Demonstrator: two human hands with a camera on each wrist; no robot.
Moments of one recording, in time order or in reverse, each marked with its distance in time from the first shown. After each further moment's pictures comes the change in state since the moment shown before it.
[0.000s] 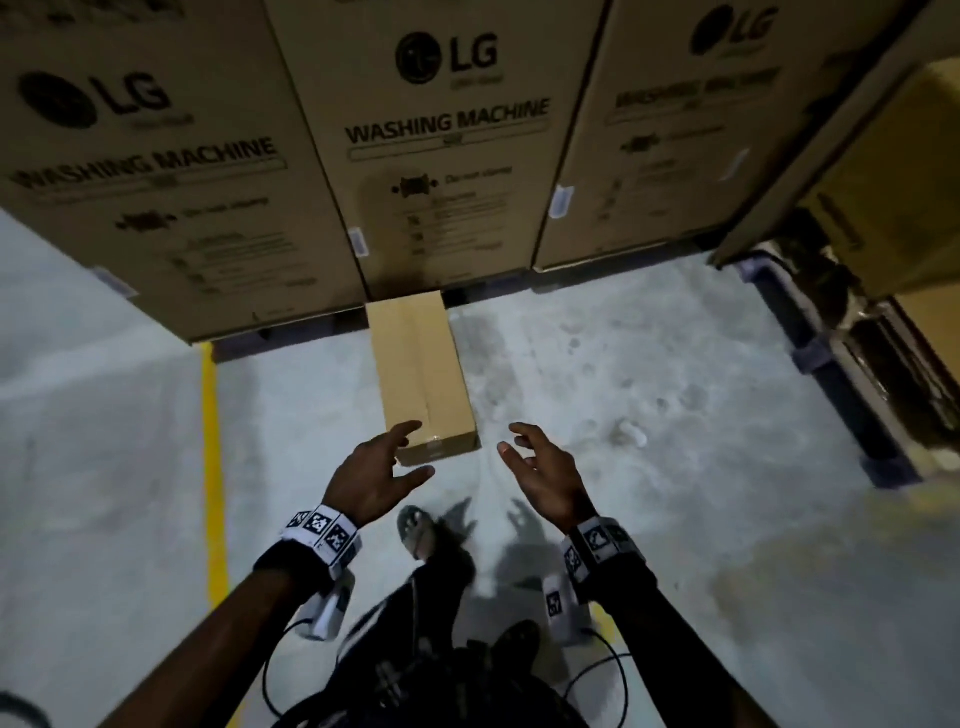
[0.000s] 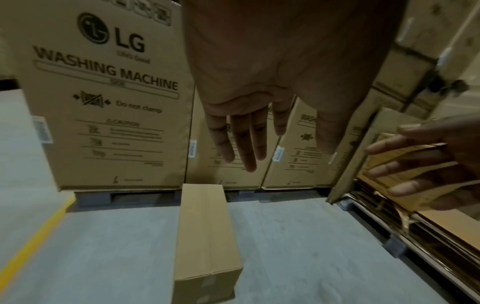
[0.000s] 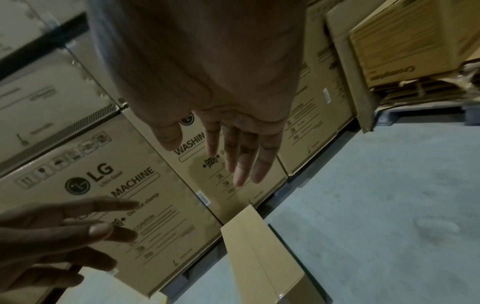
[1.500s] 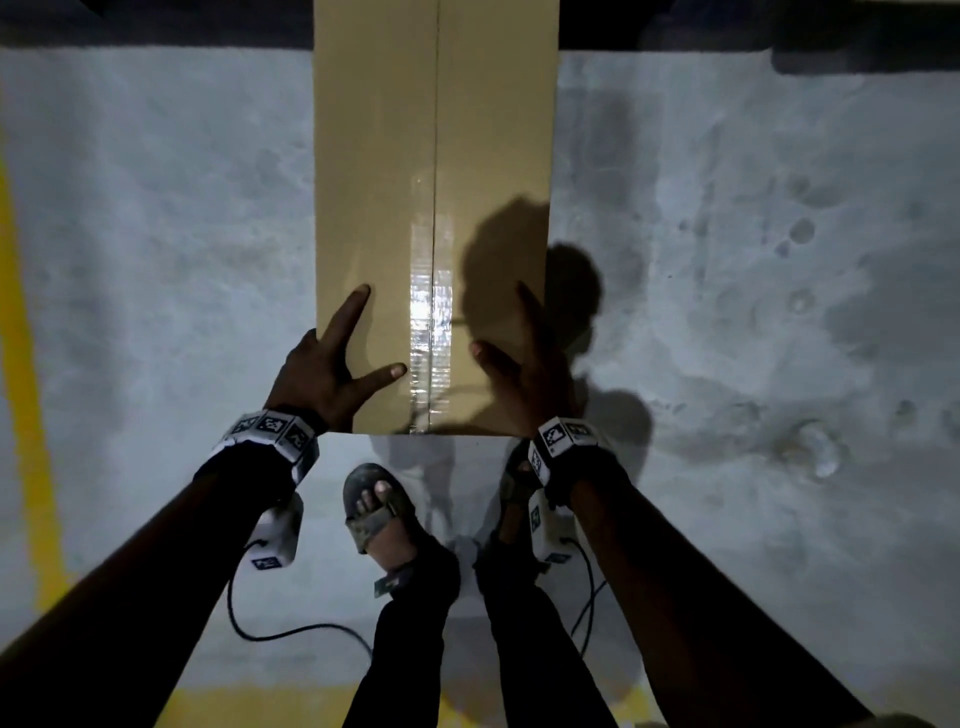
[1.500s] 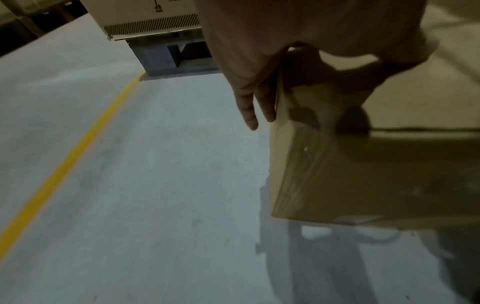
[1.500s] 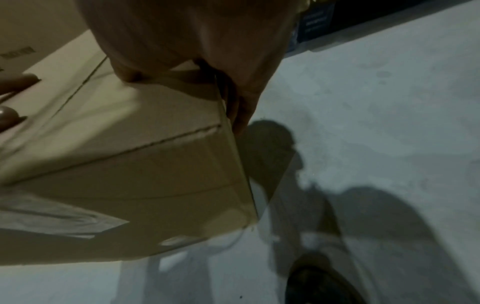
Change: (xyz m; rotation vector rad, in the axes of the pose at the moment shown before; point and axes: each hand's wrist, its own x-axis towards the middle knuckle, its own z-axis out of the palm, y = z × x) left_hand 0.426 -0.378 0.289 -0.139 0.002 -0.517; right_hand 0.548 0.350 0.271 -0.069 -0.119 -0.104
